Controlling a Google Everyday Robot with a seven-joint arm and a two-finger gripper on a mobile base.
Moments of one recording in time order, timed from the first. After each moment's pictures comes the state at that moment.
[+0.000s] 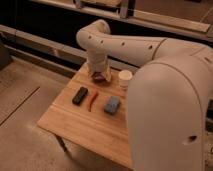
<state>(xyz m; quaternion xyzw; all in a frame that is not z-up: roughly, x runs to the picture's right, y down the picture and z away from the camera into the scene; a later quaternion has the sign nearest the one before) -0.050 -0.049 0.744 -0.15 0.23 0.72 0.64</state>
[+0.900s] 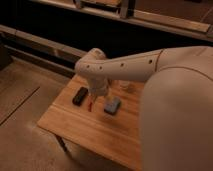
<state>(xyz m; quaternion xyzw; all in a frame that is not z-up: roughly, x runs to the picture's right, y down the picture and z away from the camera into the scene) 0.011 0.041 0.740 -0.15 0.28 0.74 0.60</state>
